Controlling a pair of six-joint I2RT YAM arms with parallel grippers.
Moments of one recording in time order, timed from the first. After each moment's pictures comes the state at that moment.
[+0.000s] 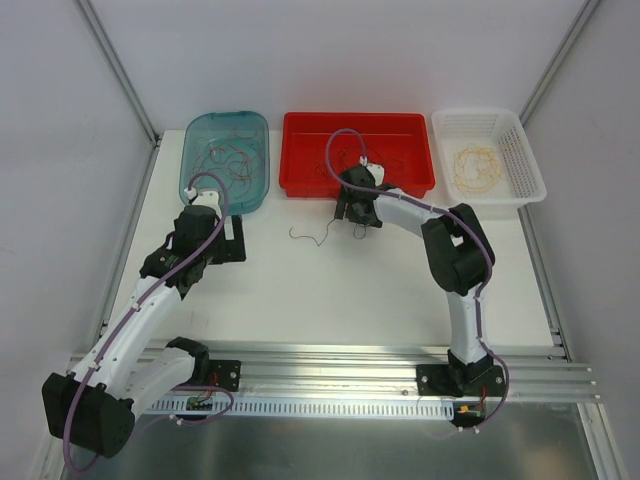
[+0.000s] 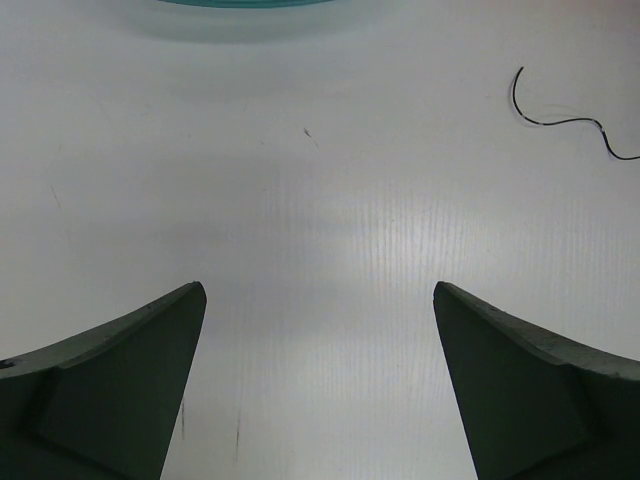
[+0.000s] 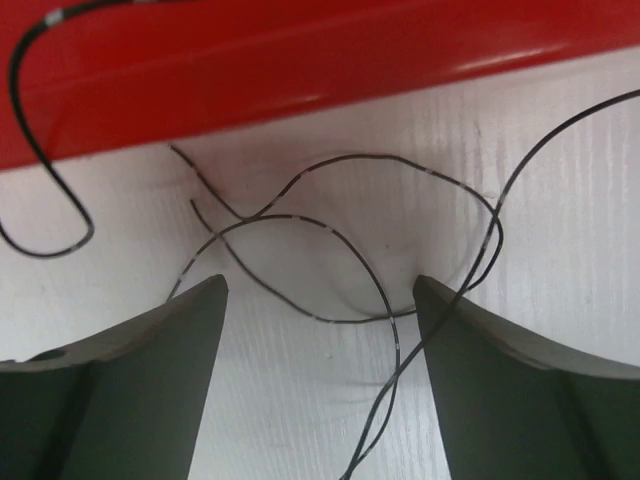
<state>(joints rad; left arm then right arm) -0.30 0.92 0.77 -0.59 -0.22 -0.26 0.57 2.08 1.49 -0.40 0.31 0.66</state>
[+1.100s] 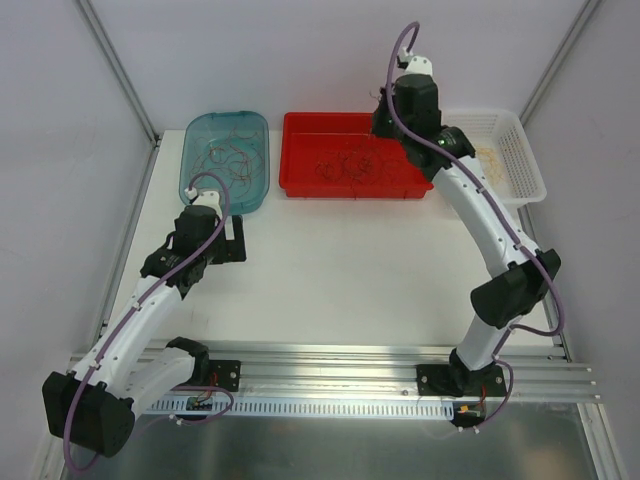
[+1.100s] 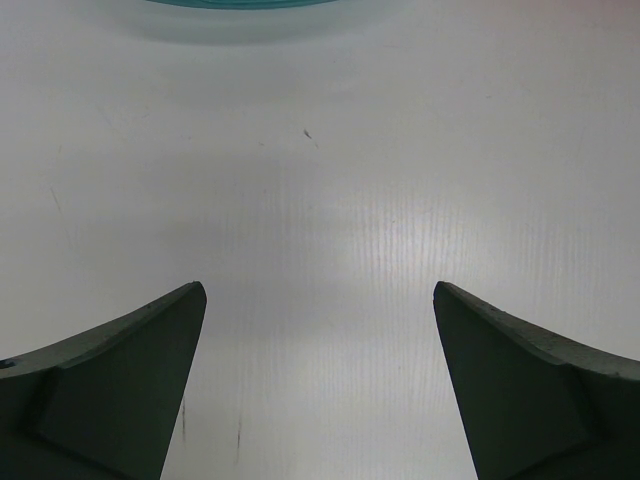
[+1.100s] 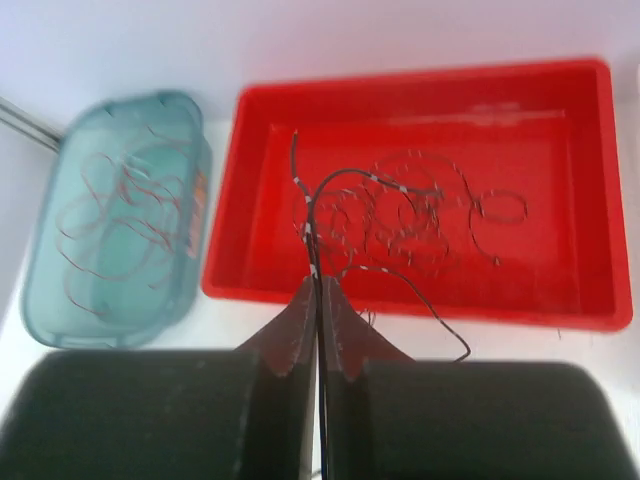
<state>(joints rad) -0.30 0.92 0.77 -0.58 -0.22 -0.25 0.52 1.74 1.91 -0.55 0.27 0.37</state>
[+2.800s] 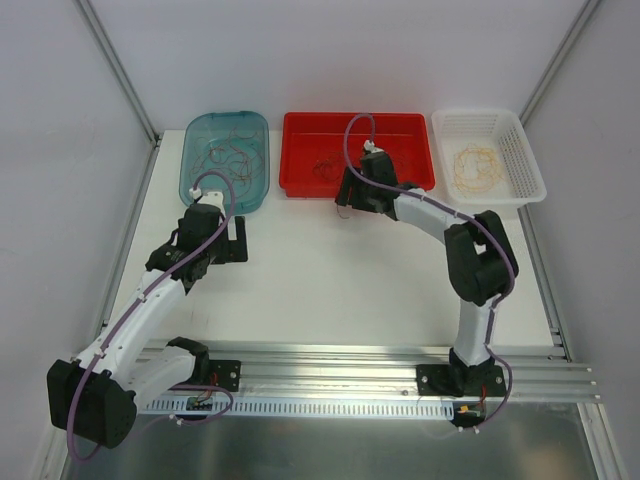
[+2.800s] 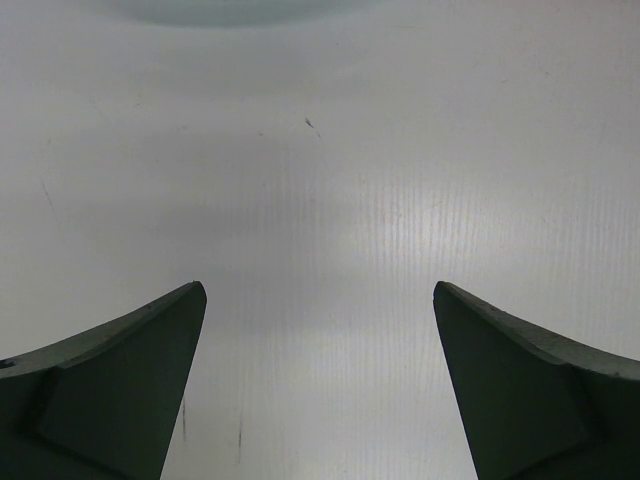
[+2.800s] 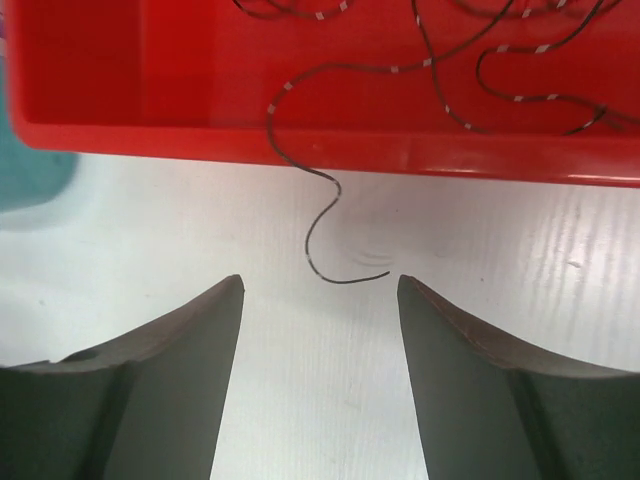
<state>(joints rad) -0.30 0.98 0.77 -0.57 -0.22 -0.25 0.50 1.91 1.40 -0.19 0.01 0.56</state>
